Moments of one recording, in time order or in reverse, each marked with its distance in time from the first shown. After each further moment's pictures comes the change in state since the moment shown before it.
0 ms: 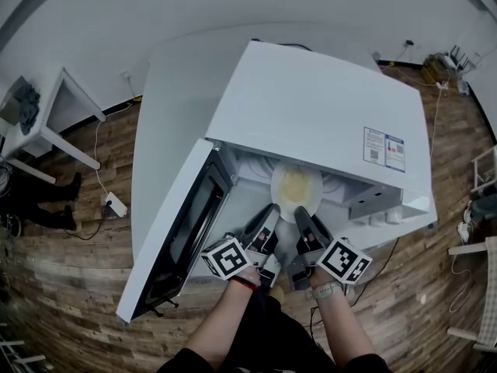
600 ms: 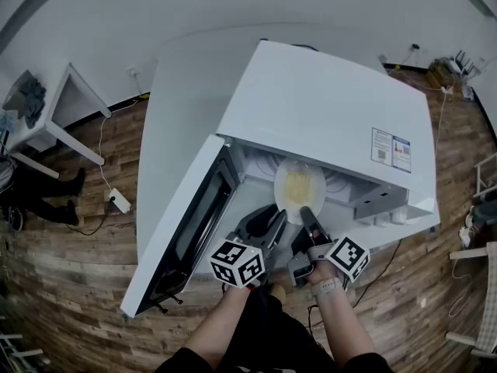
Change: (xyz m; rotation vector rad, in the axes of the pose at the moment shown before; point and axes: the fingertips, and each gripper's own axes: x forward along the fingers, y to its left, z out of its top) left arm -0.010 -0.006 -0.005 0.588 0.173 0.119; right arm 0.006 -0.010 -0.007 0.276 -0.050 0.026
